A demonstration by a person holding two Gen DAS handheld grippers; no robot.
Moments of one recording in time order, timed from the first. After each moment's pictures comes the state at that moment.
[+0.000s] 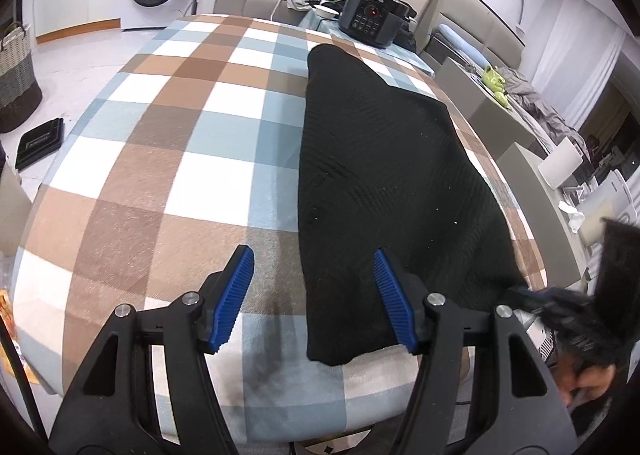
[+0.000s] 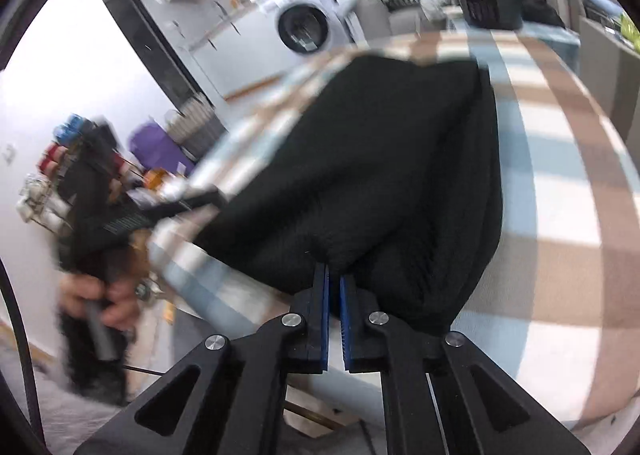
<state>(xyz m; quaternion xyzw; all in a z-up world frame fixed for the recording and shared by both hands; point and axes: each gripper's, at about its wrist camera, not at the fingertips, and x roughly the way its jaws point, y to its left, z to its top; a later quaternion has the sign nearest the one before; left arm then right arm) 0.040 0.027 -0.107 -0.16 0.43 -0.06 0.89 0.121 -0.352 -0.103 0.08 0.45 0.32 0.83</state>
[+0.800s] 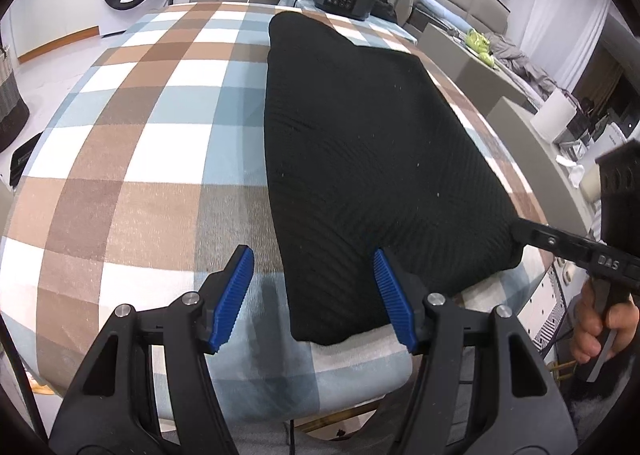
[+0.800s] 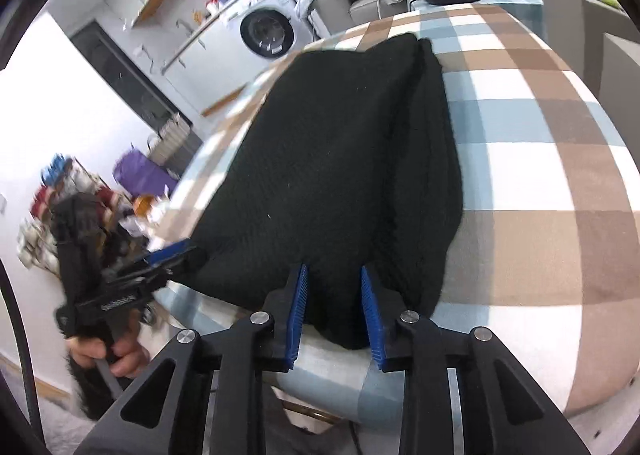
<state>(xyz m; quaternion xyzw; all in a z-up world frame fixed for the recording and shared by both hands) 0.026 -0.016 -0.125 -0.11 0.46 -0.09 0.88 0.139 -0.371 -0.132 0.11 0.49 0.27 0.82</state>
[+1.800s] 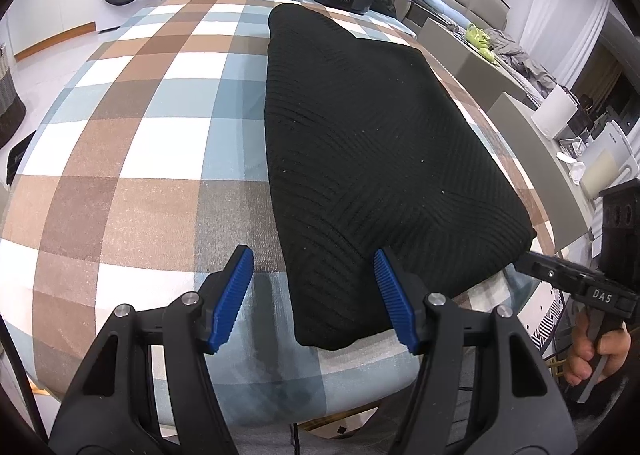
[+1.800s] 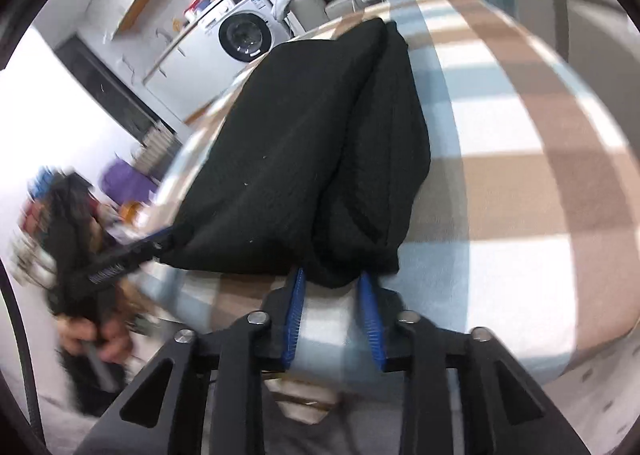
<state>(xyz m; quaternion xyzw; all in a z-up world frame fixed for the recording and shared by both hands) 0.036 -0.010 -0.132 -0.11 0.47 -0.10 0.87 0.107 -0.381 -0.143 0.12 0.49 0.23 0.83</state>
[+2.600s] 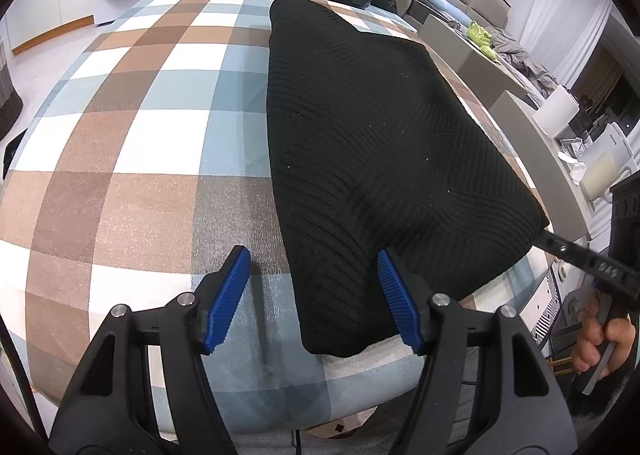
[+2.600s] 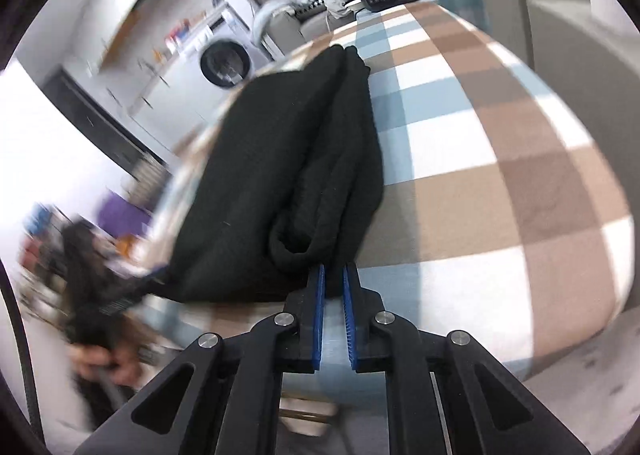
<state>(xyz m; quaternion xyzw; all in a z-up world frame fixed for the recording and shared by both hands) 0.043 -0.006 -0.140 -0.11 0.48 -0.10 0.87 0.112 -0.432 -0.141 0.22 0.48 0.20 0.83</state>
